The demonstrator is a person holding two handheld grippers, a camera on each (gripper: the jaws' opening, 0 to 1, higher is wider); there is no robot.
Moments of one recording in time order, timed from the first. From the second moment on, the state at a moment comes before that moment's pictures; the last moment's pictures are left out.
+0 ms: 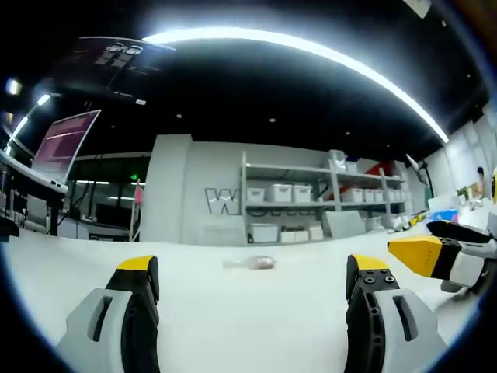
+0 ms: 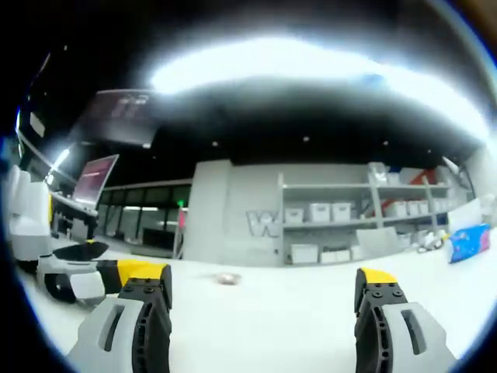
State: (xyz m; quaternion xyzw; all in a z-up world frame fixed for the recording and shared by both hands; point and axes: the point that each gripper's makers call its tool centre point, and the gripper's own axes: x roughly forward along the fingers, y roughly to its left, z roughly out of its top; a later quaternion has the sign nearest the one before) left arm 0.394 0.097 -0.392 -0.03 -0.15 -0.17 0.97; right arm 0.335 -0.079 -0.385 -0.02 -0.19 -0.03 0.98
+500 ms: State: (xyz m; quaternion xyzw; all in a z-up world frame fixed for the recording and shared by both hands) left arm 0.388 0.098 -0.390 -0.03 -0.15 -0.17 0.97; right arm 0.332 -0.078 -0.384 -0.02 -0.19 -0.03 0.98
